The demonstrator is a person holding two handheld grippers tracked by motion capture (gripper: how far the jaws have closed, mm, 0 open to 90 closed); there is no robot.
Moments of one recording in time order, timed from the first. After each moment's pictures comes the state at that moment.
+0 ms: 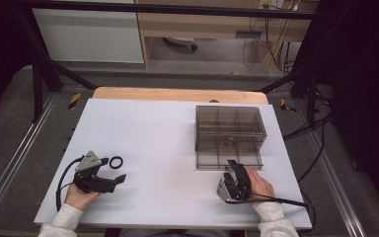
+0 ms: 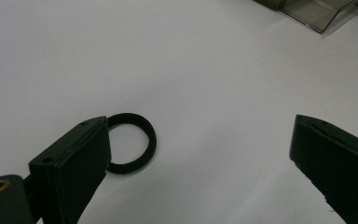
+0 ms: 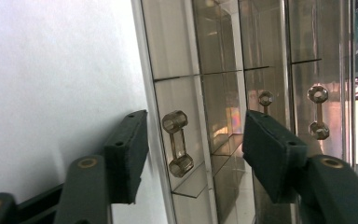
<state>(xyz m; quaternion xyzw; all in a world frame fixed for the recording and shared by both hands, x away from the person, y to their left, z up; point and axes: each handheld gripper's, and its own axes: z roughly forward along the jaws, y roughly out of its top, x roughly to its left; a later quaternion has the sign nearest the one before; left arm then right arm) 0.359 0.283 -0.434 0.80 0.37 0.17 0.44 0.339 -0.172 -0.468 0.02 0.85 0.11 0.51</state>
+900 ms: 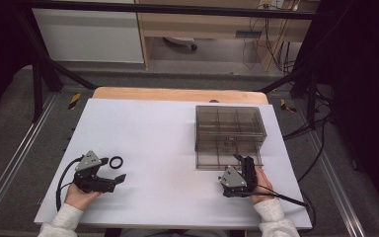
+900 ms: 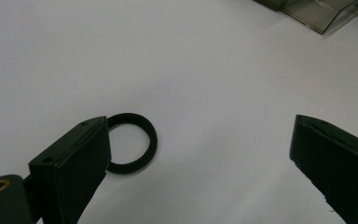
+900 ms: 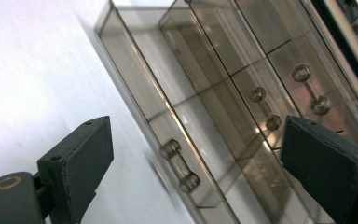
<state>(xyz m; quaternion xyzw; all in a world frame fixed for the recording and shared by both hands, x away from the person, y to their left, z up) 0.360 0.284 -0.434 0.80 0.37 0.17 0.44 0.343 -0.178 -0.438 0.18 0.85 0.26 0.42</state>
